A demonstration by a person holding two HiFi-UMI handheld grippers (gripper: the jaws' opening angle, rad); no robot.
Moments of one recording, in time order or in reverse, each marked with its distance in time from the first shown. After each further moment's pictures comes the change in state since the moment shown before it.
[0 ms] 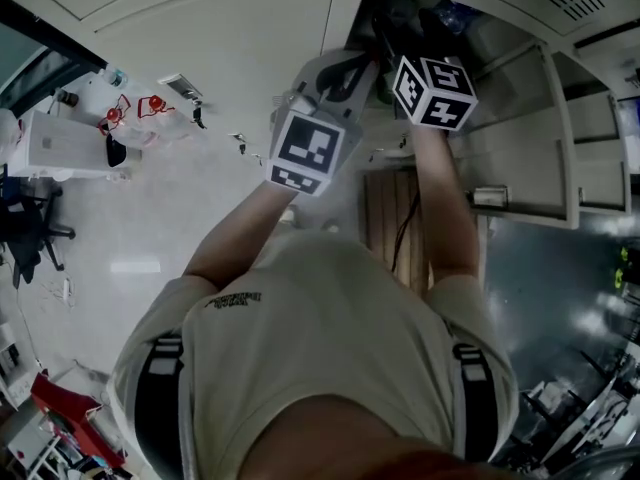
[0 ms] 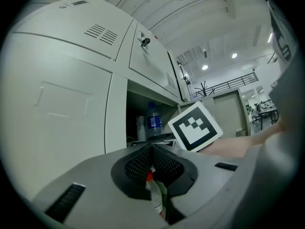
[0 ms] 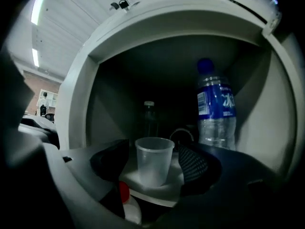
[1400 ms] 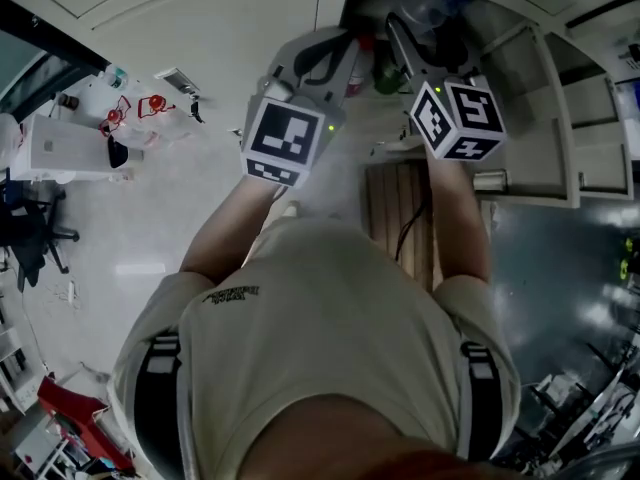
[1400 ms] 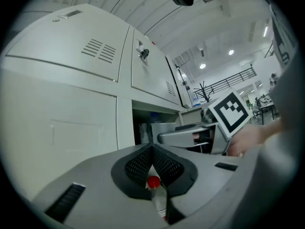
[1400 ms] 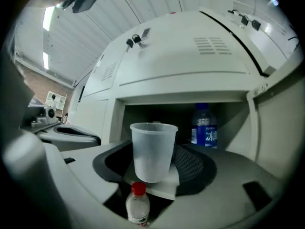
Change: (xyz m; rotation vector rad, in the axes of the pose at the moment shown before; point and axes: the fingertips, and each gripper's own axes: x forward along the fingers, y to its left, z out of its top) left arm -0.018 0.011 0.031 0.058 -0.022 0.018; right arm -0.072 0.017 0.047 -0.041 -0.093 0.050
